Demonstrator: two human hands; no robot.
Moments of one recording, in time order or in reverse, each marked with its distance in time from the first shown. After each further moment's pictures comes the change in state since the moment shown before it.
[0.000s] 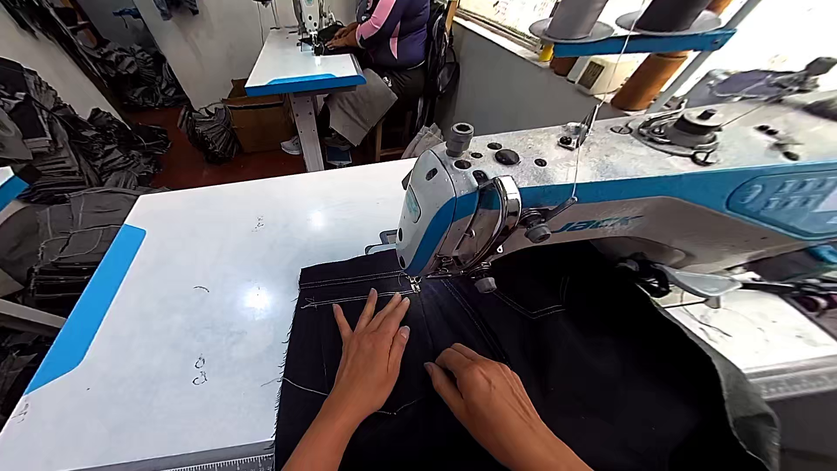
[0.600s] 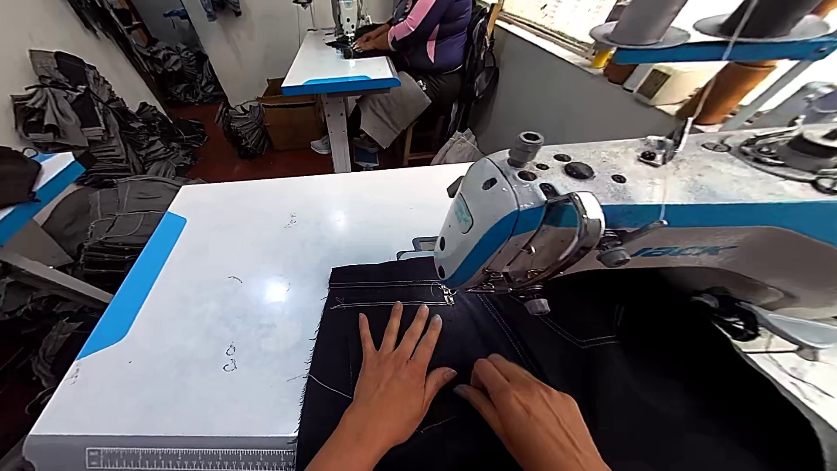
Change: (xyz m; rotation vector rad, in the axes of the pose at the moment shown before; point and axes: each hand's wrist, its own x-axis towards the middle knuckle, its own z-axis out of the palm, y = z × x) left_hand -0.012 0.005 -0.006 0.332 -0.155 0.010; right_hand 0.006 0.011 -0.004 -0.184 -0.016 -0.126
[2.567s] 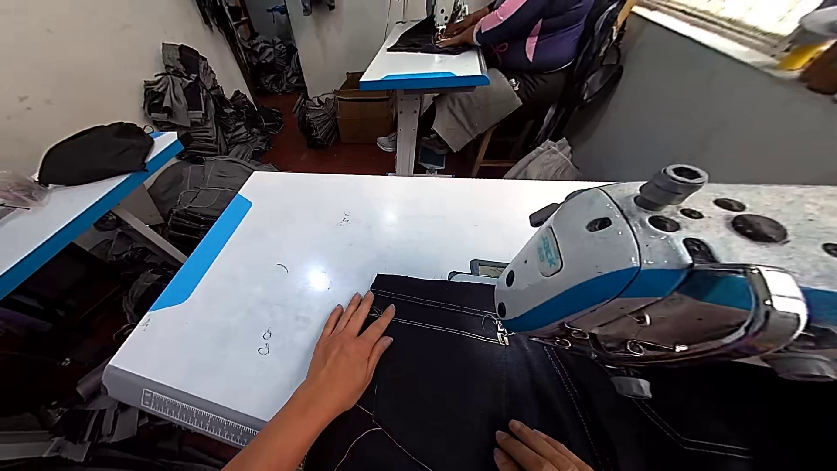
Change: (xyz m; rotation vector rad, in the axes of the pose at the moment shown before) left_hand -0.016 -0.087 -0.025 0.069 0.180 -0.262; right_hand -0.015 0.032 -0.006 0.230 -0.161 -0.480
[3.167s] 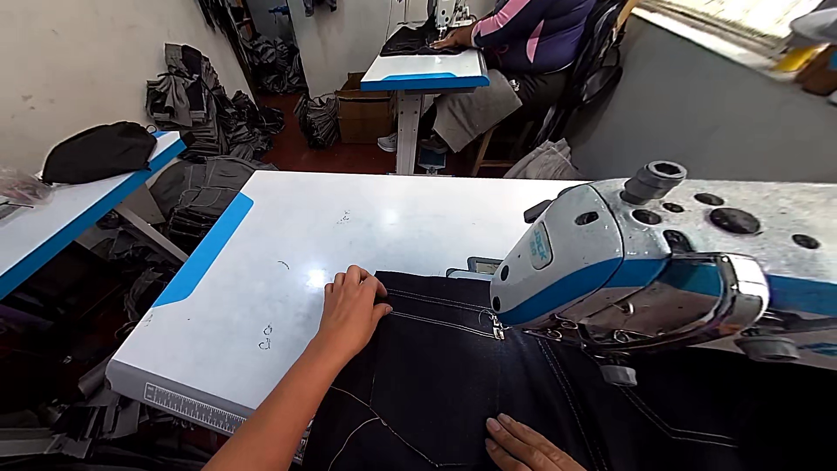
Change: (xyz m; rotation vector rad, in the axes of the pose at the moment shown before) left_hand 0.051 0.017 -0.036 -0.094 -0.042 -0.179; right_hand -0.004 0.007 0.008 0.129 0.051 -0.009
